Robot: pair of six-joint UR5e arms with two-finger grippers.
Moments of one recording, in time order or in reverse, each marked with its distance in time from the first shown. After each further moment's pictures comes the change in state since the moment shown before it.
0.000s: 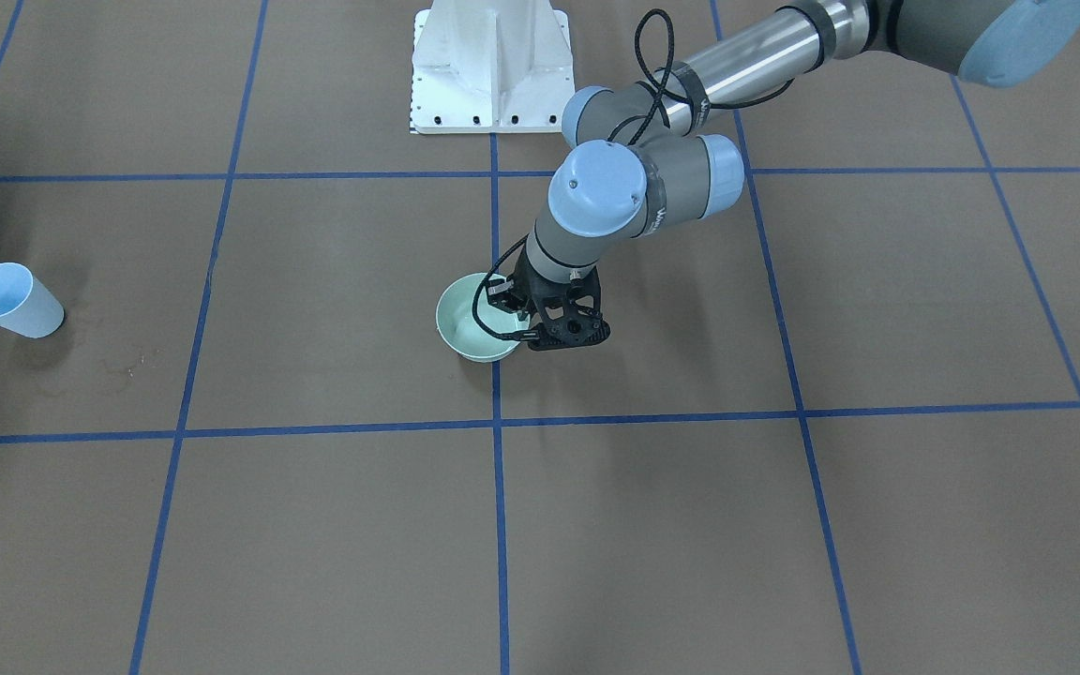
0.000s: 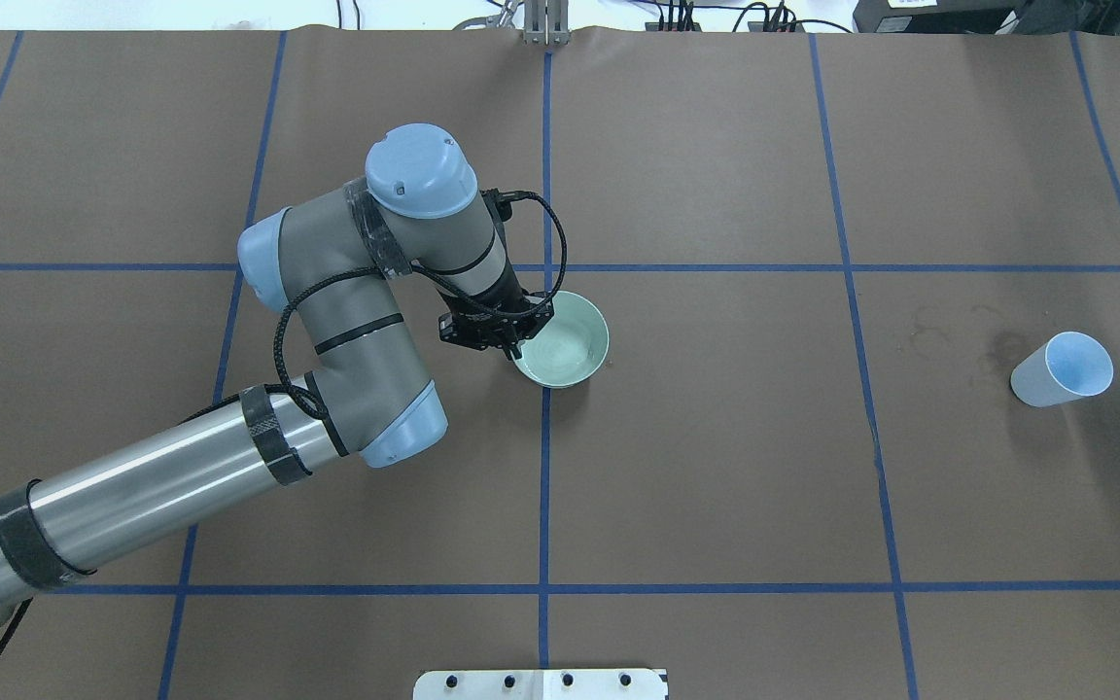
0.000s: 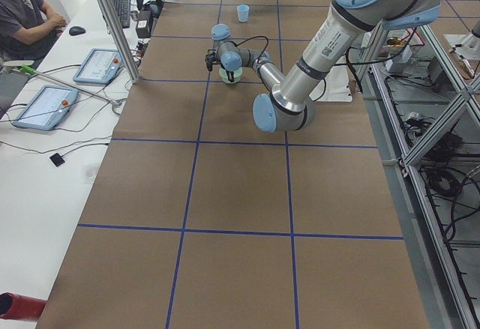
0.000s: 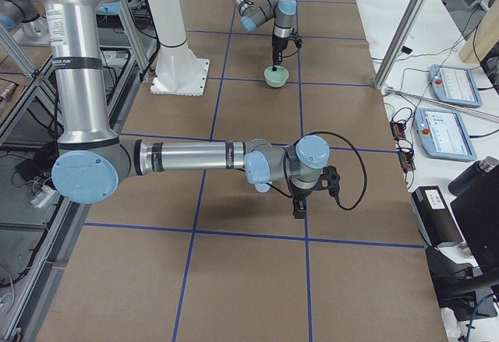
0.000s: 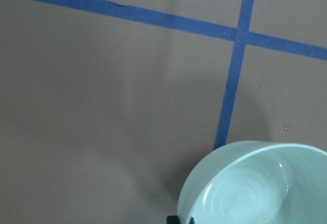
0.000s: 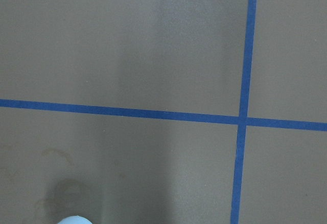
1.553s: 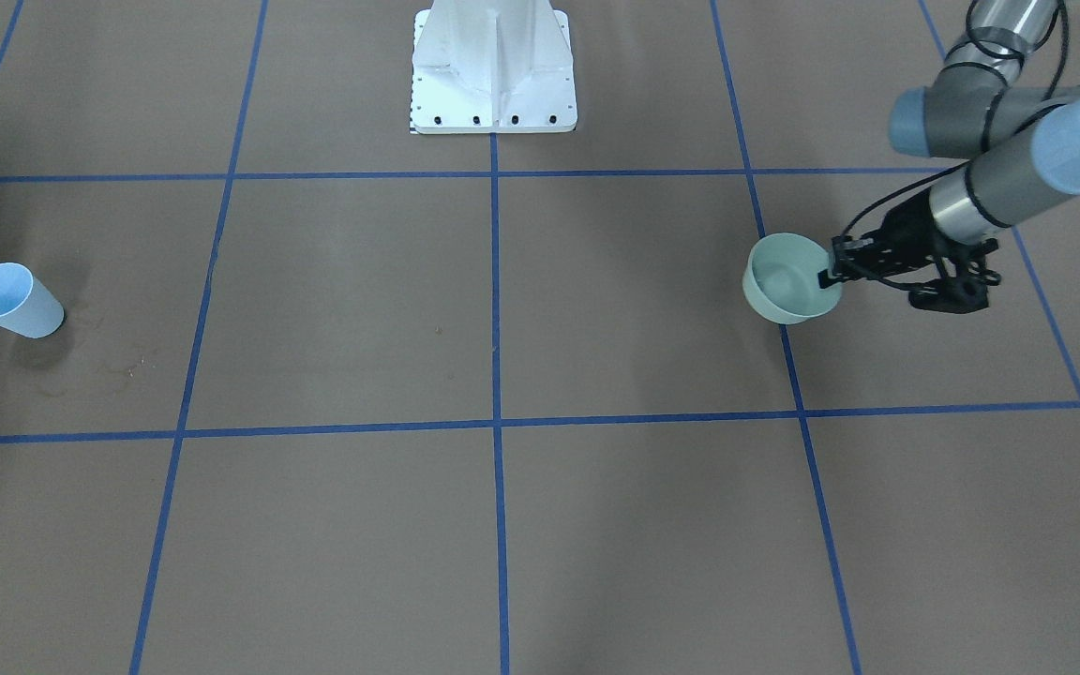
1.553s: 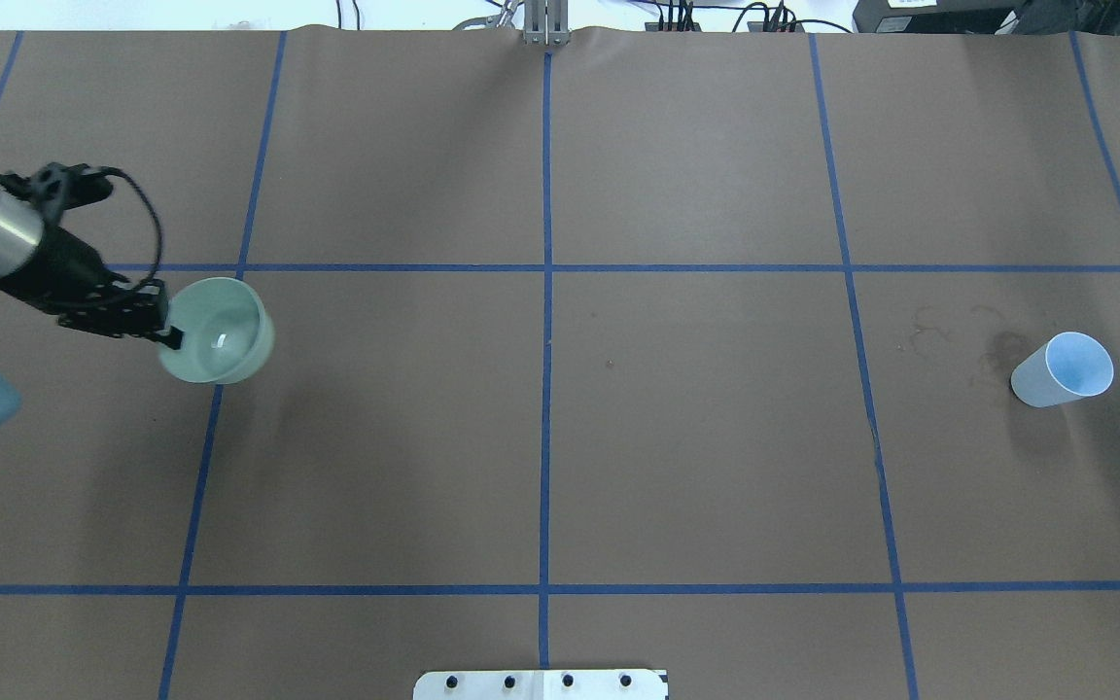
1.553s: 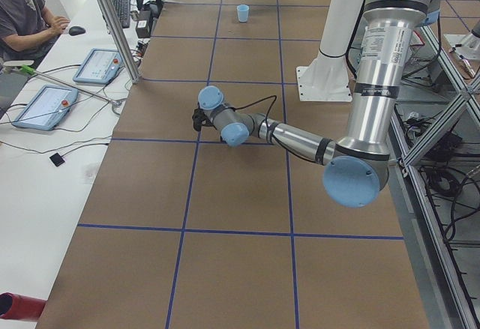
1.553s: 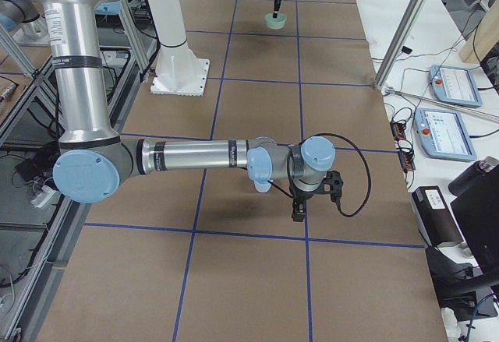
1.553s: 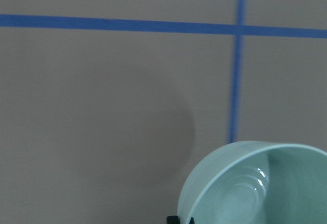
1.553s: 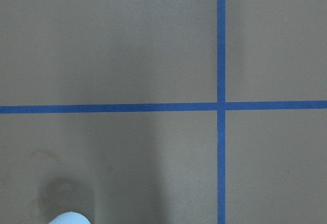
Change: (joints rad) left arm -0.294 0.626 -0.361 -0.254 -0.284 0.268; right arm 0.033 0.020 0.000 -0.102 0.003 0.001
